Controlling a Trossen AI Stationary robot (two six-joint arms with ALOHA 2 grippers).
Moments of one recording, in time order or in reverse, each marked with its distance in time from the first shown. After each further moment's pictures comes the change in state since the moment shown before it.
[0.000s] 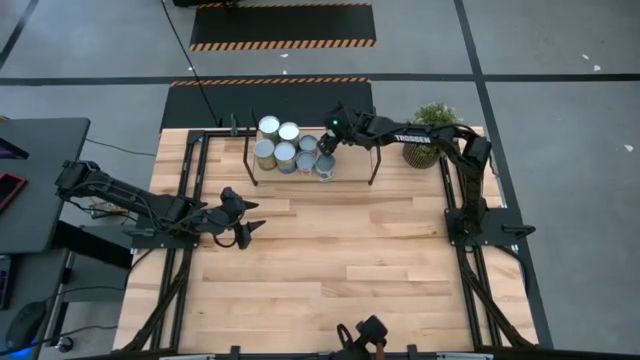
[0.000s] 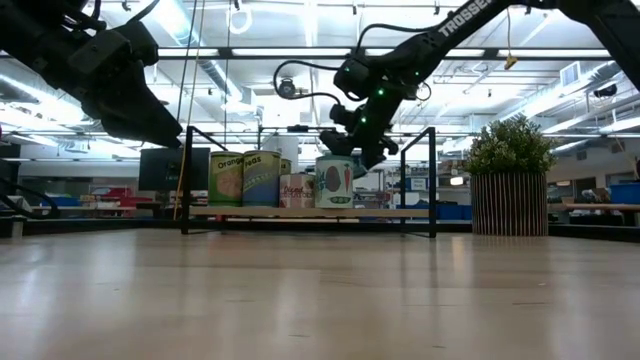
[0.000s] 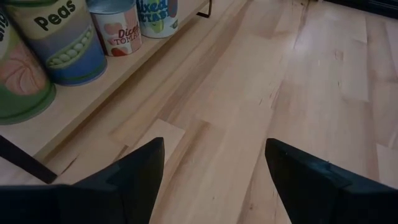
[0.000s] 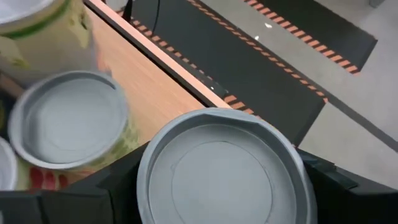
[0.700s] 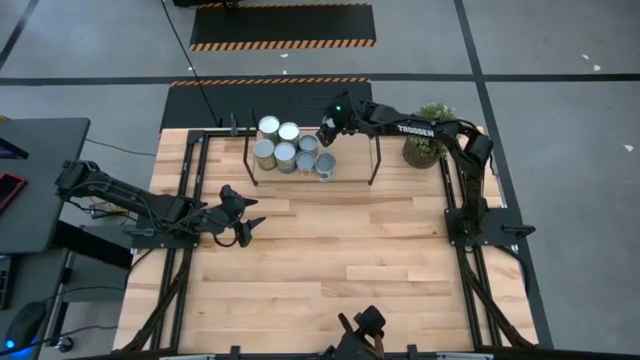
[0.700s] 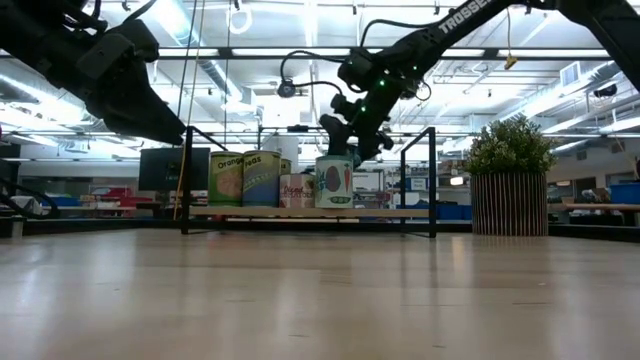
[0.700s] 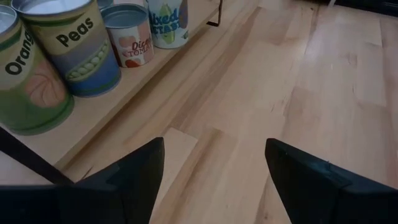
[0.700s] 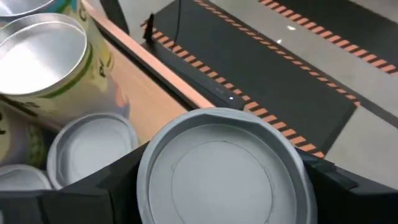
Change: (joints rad) left arm 0.002 0.000 0.000 0.009 -0.052 0.037; right arm -0.060 0.001 0.089 -0.042 -0.146 0.004
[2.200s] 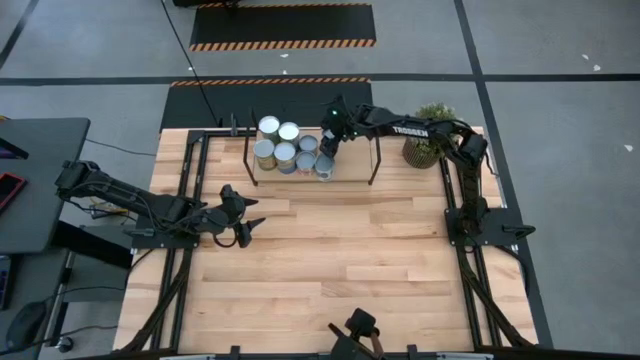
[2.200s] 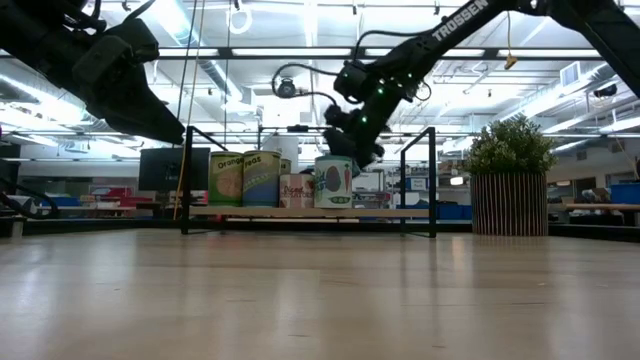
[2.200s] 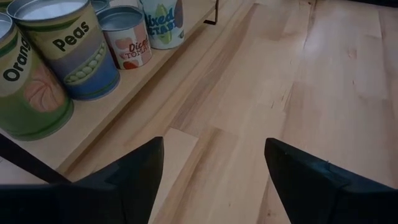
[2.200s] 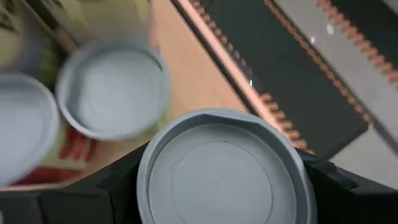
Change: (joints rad) left arm 0.000 0.000 0.000 0.000 0.004 0.040; right arm 0.005 0.048 0.010 -0.068 -0.111 -0.240
